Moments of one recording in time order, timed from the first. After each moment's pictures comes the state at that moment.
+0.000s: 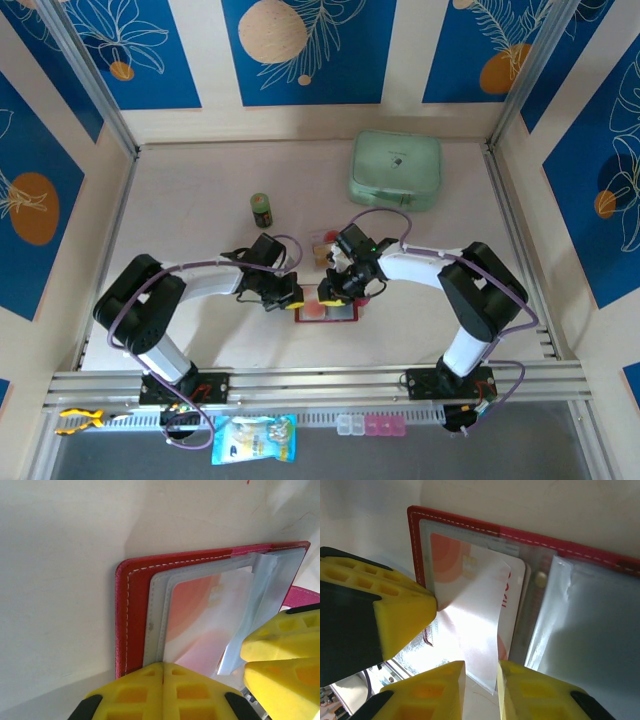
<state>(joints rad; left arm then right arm) -0.65 1.62 0.74 -0.26 0.56 -0.88 0.70 1.68 0.89 -0.44 -0.58 0.68</state>
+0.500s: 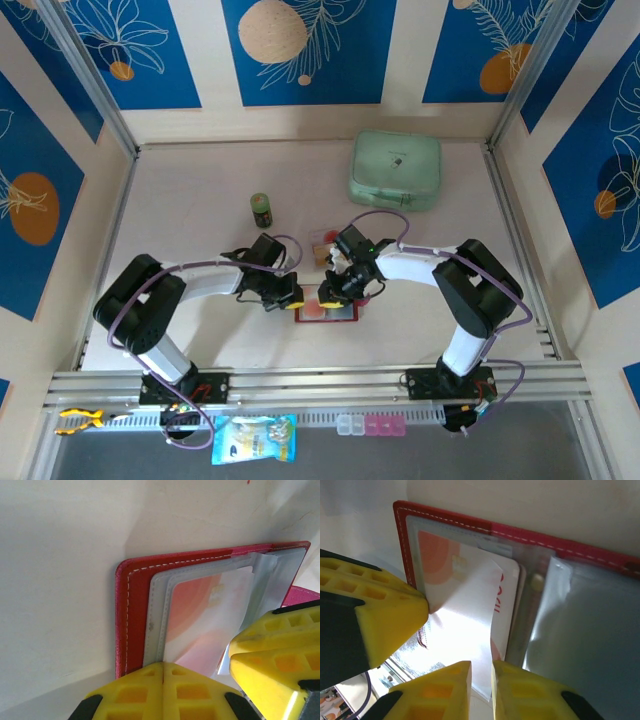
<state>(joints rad) -0.65 1.62 0.74 -0.26 0.56 -0.88 0.70 1.71 0.89 -0.43 -0.60 0.68</state>
